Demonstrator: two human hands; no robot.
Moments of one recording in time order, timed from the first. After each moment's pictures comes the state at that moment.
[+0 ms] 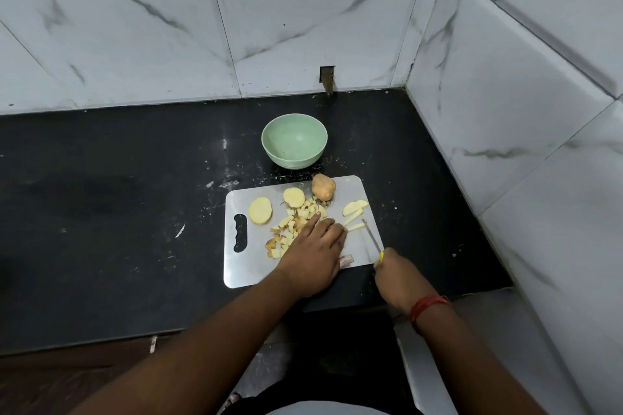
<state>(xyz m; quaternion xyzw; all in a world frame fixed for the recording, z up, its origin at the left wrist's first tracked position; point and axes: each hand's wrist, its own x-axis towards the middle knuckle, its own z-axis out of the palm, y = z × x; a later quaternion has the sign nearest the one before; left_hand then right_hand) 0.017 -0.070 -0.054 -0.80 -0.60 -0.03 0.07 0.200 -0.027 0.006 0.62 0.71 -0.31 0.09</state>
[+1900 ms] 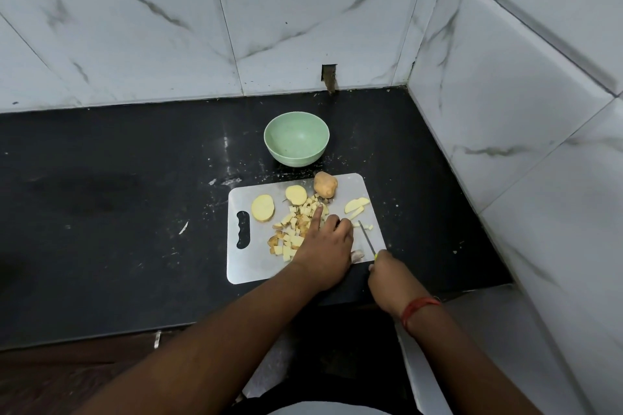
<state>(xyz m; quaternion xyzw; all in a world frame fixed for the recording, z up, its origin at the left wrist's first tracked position) 0.040 -0.065 -0.026 -0.78 -0.62 0.08 0.05 0.191 -0.046 0.006 0.62 0.72 -0.30 0.10</state>
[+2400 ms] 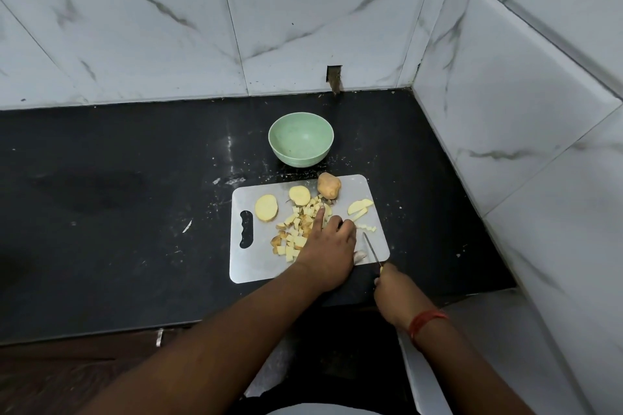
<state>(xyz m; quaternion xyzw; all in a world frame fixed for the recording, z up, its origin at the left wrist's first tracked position) 0.041 -0.064 -0.029 -0.77 -0.64 0.05 0.03 0.201 -0.056 0.005 0.61 0.71 -0.33 0.12</state>
